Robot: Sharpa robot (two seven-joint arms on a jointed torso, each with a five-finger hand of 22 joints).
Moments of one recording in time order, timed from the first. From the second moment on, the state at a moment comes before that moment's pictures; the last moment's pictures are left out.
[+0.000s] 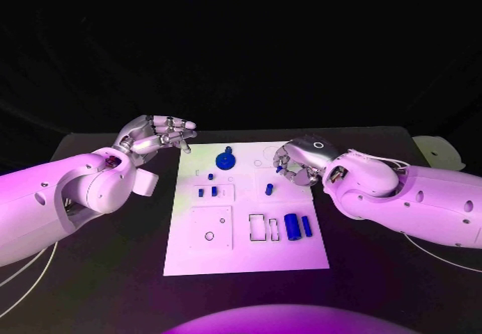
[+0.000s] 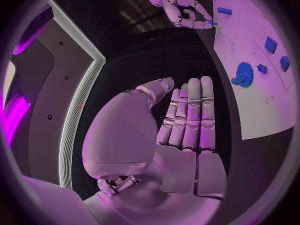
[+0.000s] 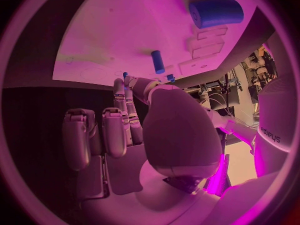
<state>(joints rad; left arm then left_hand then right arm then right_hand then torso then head) 1.20 -0.90 -0.02 1.51 -0.20 -0.19 0.34 1.37 -0.19 0.54 -0.01 0.24 0.91 0.21 0.25 0.27 1.08 0.14 0.25 0.09 0.98 0.06 0.95 0.35 0.18 0.88 0.15 0.83 0.51 1.19 -0.92 -0.11 1.67 -1.79 -0.42 -0.23 1.38 -0.19 0.65 0.07 0.14 1.03 0.13 0.29 0.43 1.21 0.06 0.15 0.24 1.47 -0.01 1.42 1.31 0.04 1.46 0.09 1.48 1.31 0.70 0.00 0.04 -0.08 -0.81</state>
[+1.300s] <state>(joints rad) 1.20 -0.86 -0.02 1.49 -0.20 -0.18 0.34 1.37 -0.19 0.54 -0.01 0.24 0.91 0.21 0.25 0.27 1.08 0.14 0.25 0.09 0.97 0.06 0.95 0.35 0.18 0.88 0.15 0.83 0.51 1.10 -0.70 -0.13 1.72 -1.70 -0.45 -0.22 1.38 -0.20 0.65 0.07 0.14 1.03 0.13 0.29 0.43 1.21 0.06 0.14 0.23 1.47 -0.01 1.42 1.31 0.04 1.46 0.09 1.48 1.31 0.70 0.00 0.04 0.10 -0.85</state>
